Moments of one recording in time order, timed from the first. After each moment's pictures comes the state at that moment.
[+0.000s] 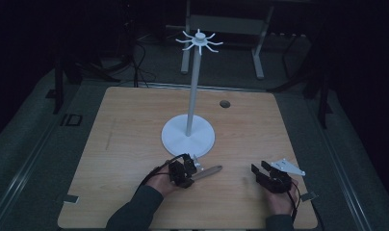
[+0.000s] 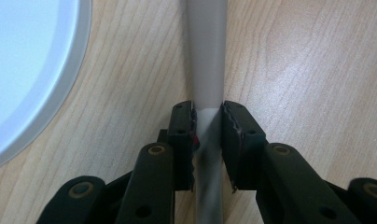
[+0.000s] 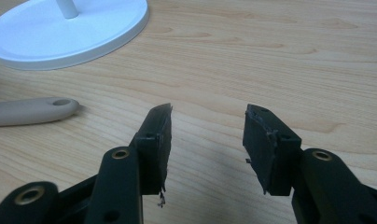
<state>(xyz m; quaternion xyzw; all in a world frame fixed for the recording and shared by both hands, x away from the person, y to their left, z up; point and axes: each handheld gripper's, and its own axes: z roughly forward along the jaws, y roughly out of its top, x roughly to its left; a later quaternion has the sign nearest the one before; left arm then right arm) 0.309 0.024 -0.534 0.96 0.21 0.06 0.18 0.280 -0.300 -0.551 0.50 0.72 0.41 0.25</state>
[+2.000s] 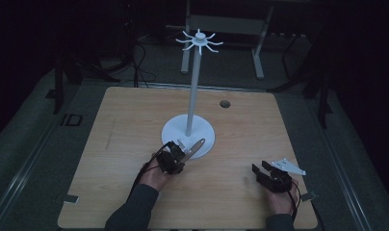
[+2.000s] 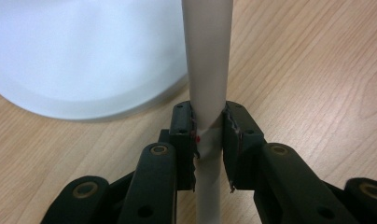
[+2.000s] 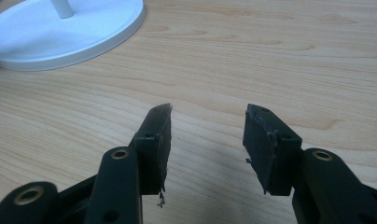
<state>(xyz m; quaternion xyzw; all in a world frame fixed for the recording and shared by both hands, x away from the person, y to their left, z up) 0.323 0.056 -0.515 0.90 0.34 0.14 0.22 0.282 -0.302 -0.553 0.51 0.72 0.41 0.24</state>
